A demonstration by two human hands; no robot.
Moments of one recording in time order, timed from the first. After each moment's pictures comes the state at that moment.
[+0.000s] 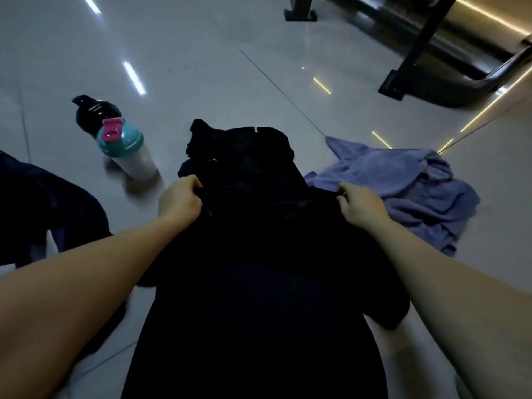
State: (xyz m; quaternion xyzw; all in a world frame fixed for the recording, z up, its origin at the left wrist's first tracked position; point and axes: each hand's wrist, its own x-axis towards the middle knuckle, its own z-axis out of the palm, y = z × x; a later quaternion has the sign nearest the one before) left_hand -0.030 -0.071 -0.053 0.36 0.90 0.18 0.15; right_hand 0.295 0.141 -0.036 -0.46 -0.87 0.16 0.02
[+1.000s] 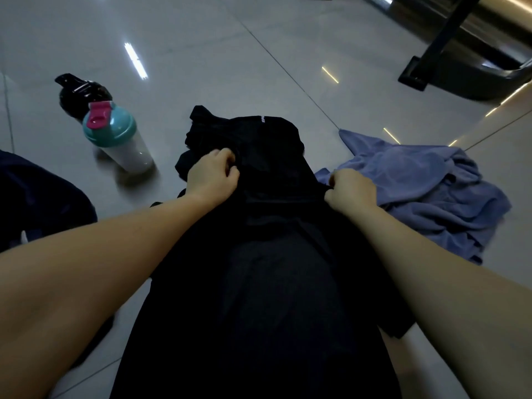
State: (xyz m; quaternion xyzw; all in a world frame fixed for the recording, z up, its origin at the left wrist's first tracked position) left_hand -0.024 -0.001 -0.074 0.47 0.85 0.23 0.08; right_hand 0.224 0.151 -0.046 -0.50 -0.86 0.12 -0.04
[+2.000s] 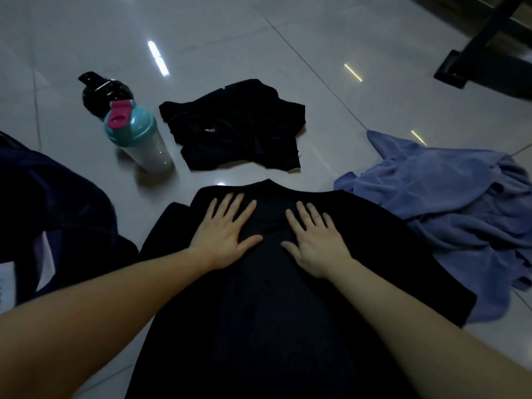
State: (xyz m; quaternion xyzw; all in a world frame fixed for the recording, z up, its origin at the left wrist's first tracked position) left_hand -0.002 -0.081 -0.149 0.58 0.80 -0.07 0.11; right_hand 0.197 0.058 -0.123 -0.27 -0.94 0.08 -0.18
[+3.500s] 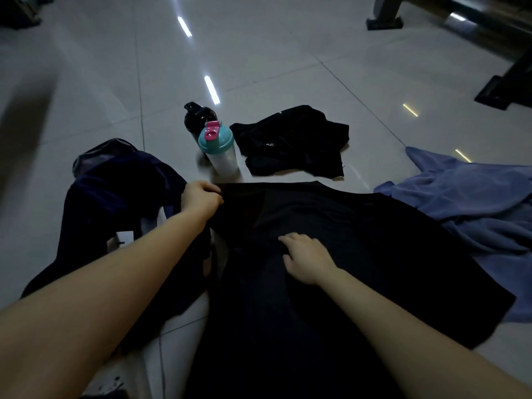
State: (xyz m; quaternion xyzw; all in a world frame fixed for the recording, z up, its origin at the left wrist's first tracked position) left_hand -0.075 -0.174 -0.010 0.08 0.90 0.39 0.19; right_hand 0.153 -0.060 -0.075 -0.21 -0.94 0.25 -0.12
